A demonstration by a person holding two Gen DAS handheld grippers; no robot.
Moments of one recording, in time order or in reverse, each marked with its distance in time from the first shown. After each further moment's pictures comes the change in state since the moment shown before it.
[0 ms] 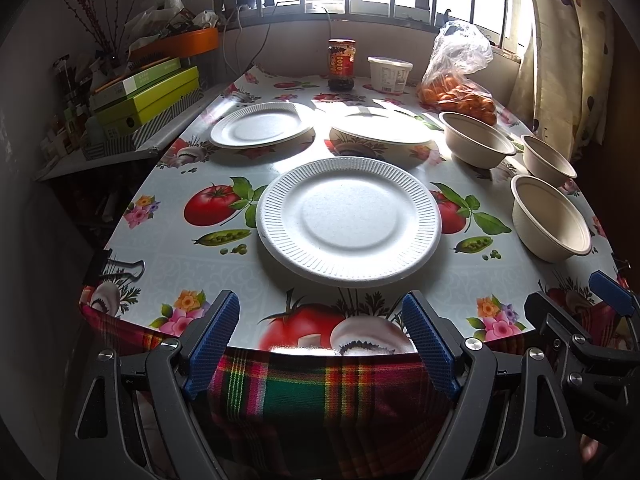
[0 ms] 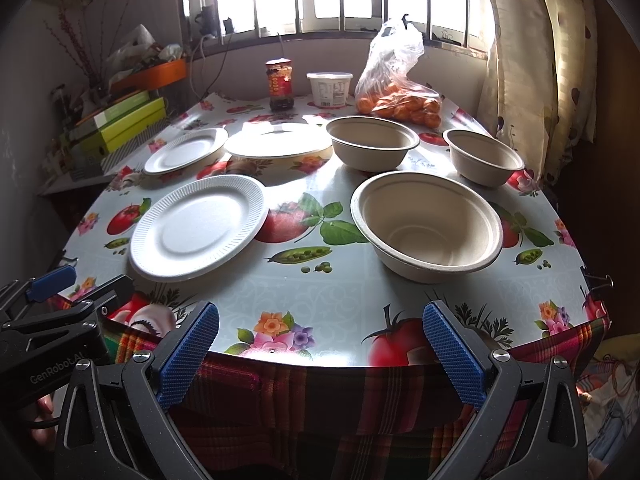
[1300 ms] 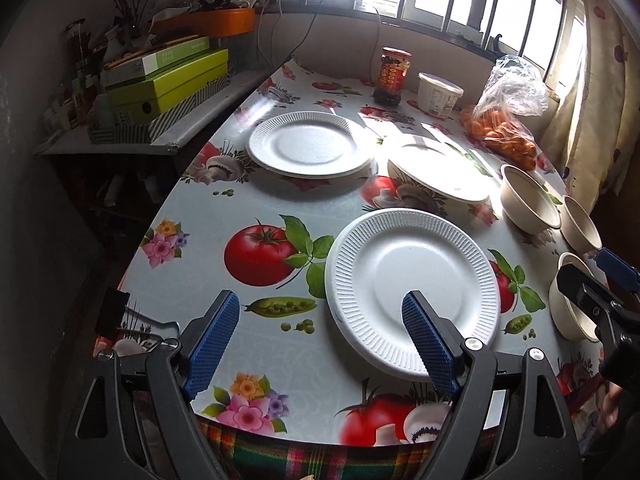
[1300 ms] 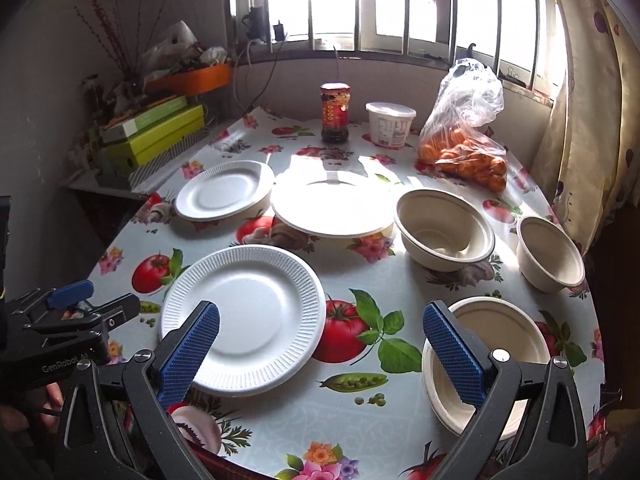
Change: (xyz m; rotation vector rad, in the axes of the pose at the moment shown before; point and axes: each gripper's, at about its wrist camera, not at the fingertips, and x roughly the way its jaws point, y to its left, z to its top) left arm 0.035 0.079 0.069 -0.132 0.038 -0.007; right arm 0.034 0.042 0.104 -0.140 -0.017 0.131
